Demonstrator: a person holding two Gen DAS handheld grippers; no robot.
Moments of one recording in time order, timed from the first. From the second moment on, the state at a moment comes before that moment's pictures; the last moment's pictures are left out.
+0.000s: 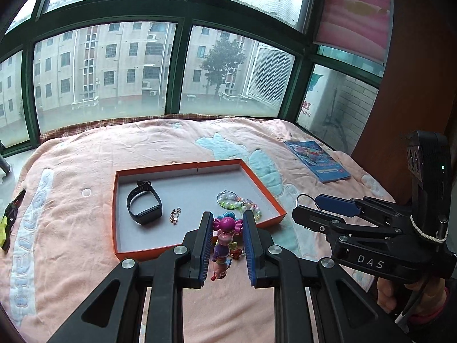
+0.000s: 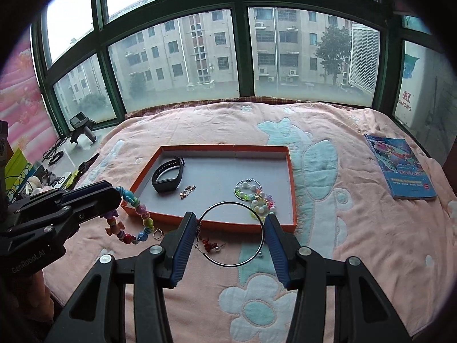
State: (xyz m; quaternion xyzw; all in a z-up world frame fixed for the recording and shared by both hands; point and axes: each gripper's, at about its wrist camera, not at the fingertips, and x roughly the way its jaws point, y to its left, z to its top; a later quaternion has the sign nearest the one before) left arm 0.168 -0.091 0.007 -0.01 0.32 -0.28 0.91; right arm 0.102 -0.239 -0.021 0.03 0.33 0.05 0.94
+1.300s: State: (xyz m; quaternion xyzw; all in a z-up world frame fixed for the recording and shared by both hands) left arm 0.287 -0.098 -0.039 -0.03 0.39 -0.20 0.90; right arm 0.177 -0.242 -0.047 0.03 0.35 0.06 0.93
